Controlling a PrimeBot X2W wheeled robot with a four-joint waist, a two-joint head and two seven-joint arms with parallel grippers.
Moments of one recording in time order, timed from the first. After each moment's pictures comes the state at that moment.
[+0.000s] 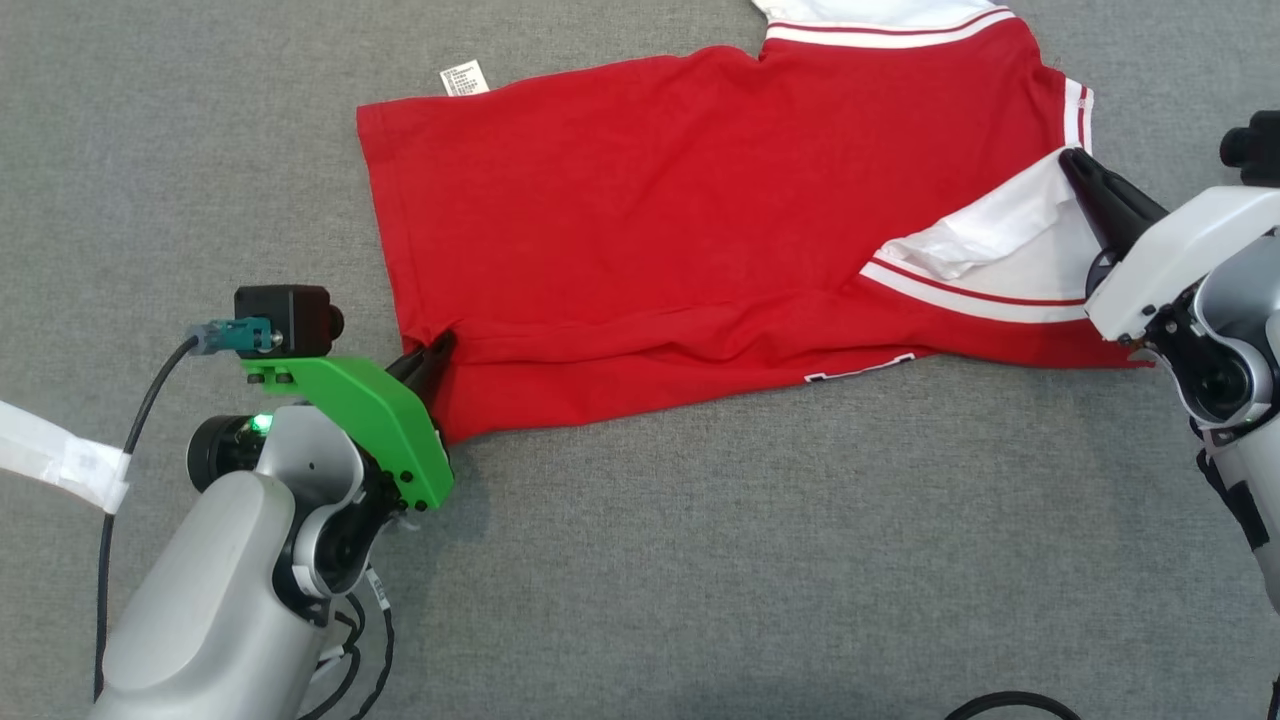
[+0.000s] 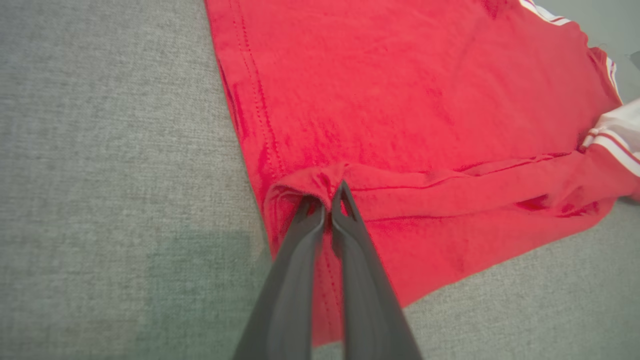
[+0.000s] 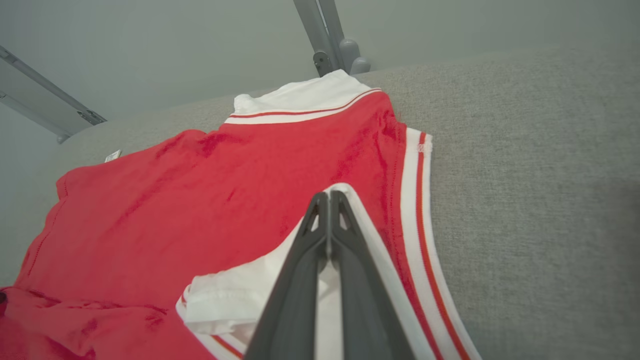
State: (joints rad) left arm -0.47 0.32 -0.46 0.20 -0.83 0.09 0.36; right arm -0.62 -0.45 0.22 0.38 0.79 0.13 0.21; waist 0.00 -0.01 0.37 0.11
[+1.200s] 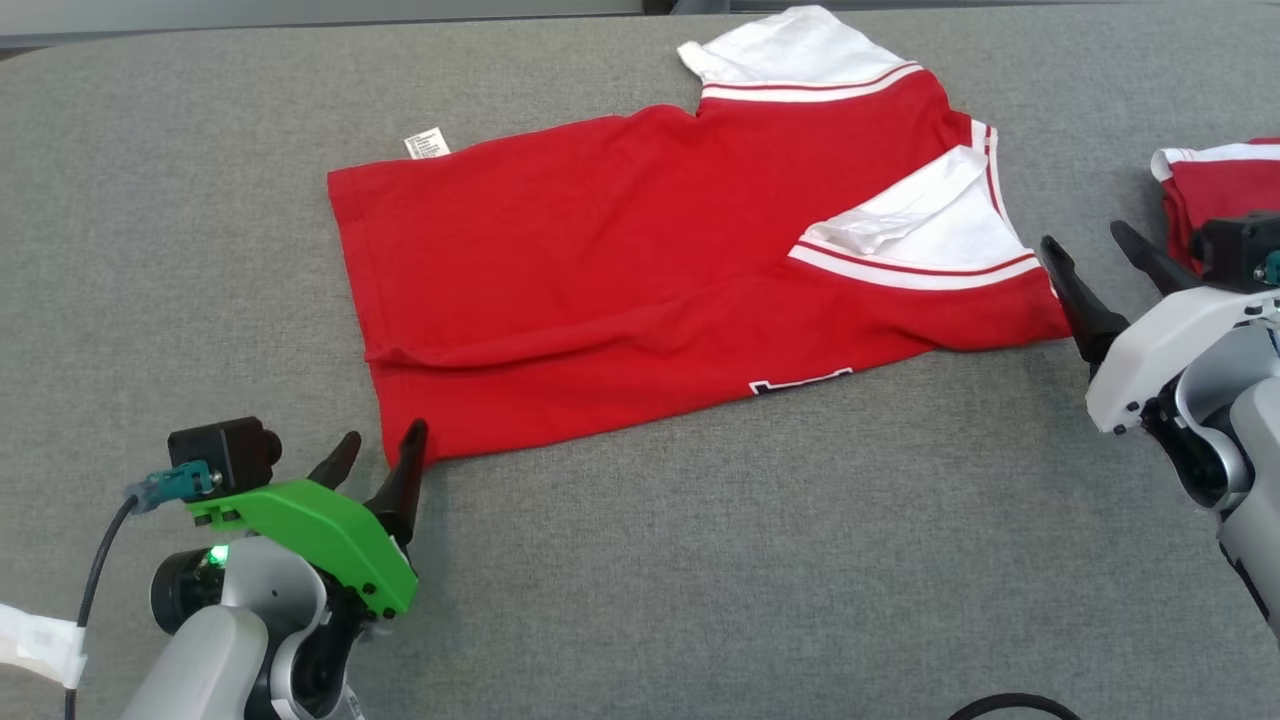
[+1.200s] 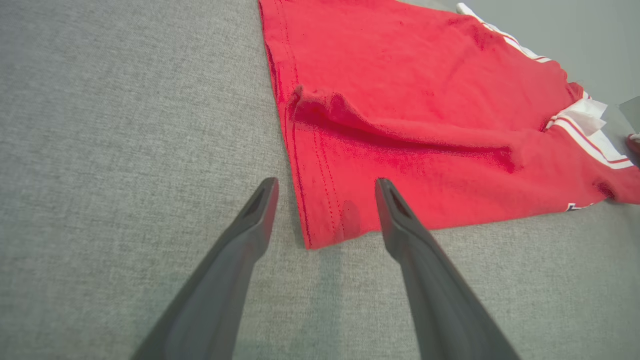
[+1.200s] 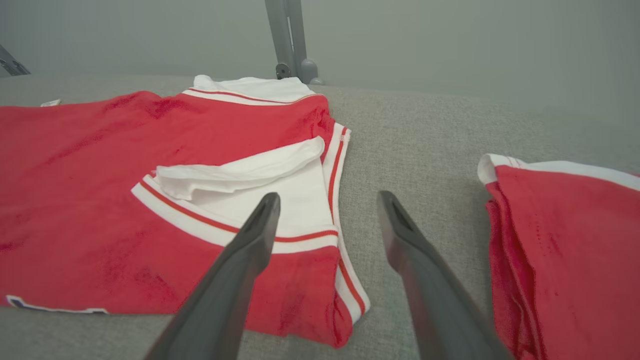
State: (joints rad) left arm -0.23 0.36 -0.39 0.08 -0.85 0.18 0.22; right arm -0.59 -0.51 0.37 0.52 0.61 0.13 -0.02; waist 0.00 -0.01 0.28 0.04
